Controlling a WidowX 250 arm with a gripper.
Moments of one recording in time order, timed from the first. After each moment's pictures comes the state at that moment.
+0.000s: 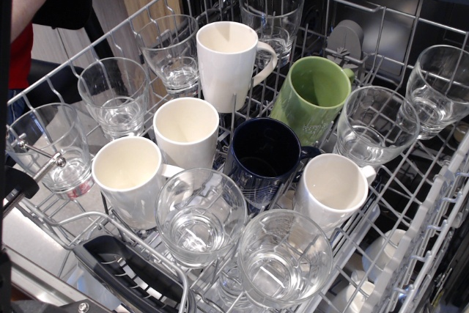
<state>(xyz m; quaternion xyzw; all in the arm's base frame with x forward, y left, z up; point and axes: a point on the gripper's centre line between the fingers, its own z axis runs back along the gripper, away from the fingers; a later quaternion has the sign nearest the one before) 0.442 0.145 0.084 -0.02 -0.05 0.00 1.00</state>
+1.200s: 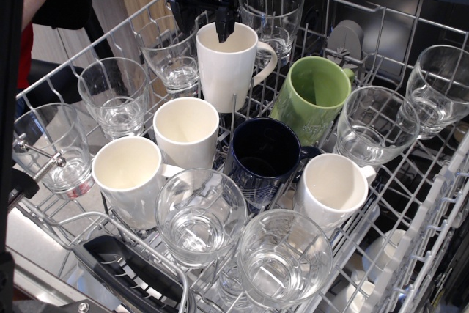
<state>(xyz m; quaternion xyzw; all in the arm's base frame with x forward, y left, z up) 0.437 0.155 0.017 0.00 -0.05 0.05 1.00</state>
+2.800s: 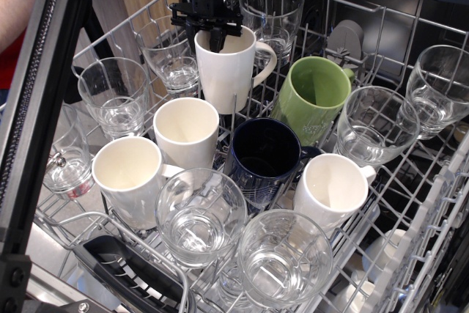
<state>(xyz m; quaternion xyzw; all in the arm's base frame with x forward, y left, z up) 0.468 0.166 -0.033 0.02 -0.02 0.11 0.99</state>
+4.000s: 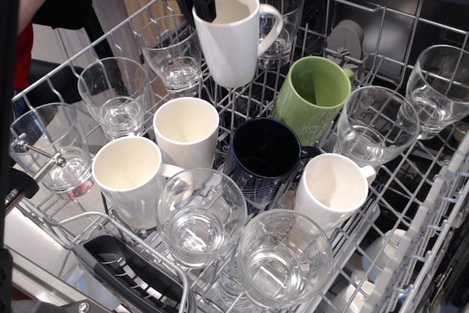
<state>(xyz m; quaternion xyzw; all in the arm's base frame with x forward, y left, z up) 0.445 0.153 0.034 -0.11 -0.06 0.05 0.99</state>
